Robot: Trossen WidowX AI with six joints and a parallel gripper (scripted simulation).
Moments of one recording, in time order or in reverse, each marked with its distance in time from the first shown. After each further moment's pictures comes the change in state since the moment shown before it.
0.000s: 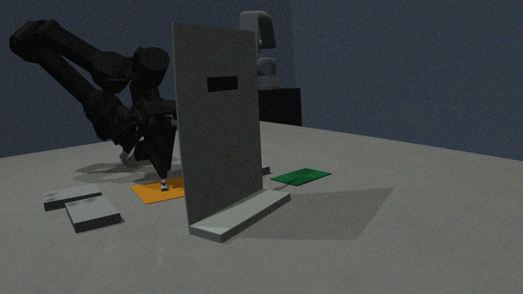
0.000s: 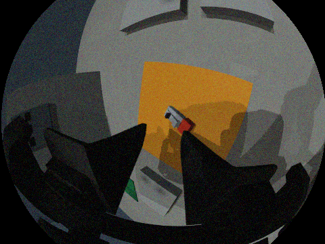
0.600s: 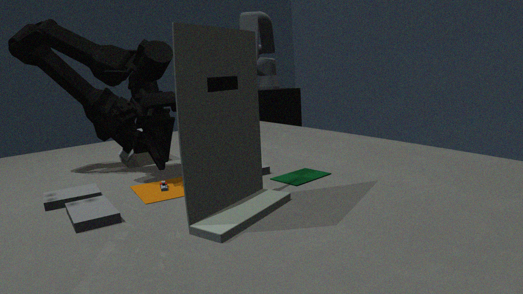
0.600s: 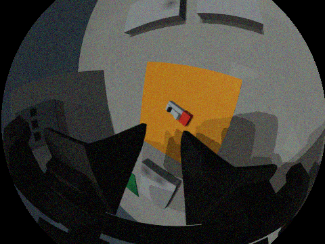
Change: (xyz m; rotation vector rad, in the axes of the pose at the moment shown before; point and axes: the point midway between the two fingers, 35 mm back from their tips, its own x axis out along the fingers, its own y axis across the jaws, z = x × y) arm -0.018 0.000 -0.001 -0.004 0.002 -0.001
